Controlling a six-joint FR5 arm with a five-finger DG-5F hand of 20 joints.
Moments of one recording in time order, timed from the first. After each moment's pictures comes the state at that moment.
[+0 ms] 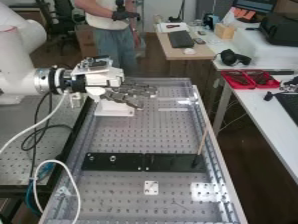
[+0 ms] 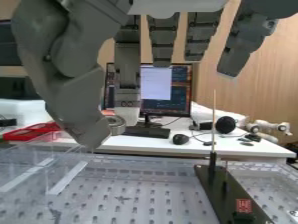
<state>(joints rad) 1.61 -1.69 -2.21 -2.39 -1.55 -0.84</state>
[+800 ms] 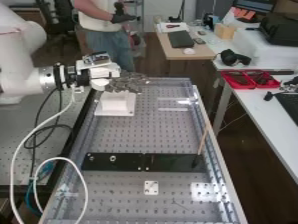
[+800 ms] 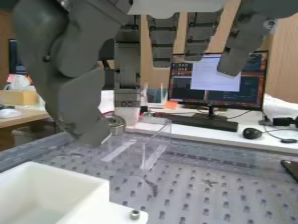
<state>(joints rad) 1.64 -1.70 -2.23 -2.42 -1.82 -0.85</state>
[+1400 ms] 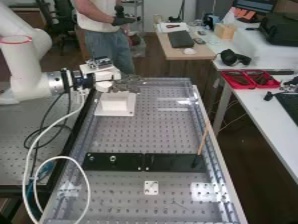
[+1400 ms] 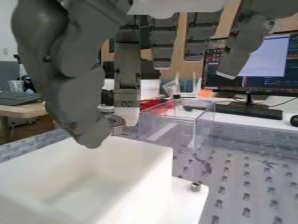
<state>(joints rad) 1.69 -1.76 -2.24 -2.38 -1.91 -0.83</state>
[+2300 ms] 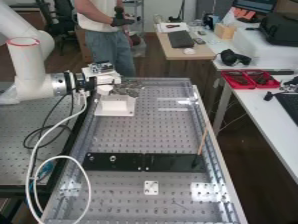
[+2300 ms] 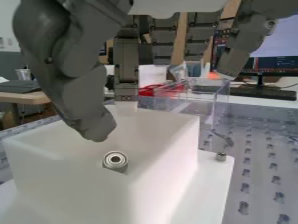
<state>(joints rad) 1.72 -1.79 -2.23 -2.43 -1.90 -0.83</state>
